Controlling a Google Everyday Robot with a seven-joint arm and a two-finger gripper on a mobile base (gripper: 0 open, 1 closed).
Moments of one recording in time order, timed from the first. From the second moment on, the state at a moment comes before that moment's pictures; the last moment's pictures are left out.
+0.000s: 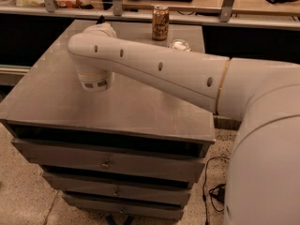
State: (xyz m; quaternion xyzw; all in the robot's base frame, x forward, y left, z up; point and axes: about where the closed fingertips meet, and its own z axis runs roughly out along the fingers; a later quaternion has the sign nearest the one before) arm 0.765 0.137 0.932 -0.11 0.75 -0.03 0.66
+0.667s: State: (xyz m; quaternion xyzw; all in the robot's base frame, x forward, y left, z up) arm 0.798 0.119 0.934 -0.09 0.74 -0.08 0.66
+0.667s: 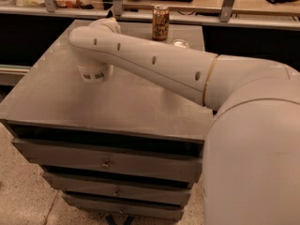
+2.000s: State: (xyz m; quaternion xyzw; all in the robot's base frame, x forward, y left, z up) arm 0.822 0.105 0.945 -0.06 0.75 -0.08 0.66
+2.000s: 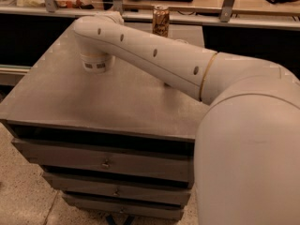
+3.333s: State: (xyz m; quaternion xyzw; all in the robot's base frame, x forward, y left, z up) arm 0.792 0.158 0.886 -0.06 0.75 -0.05 0.65
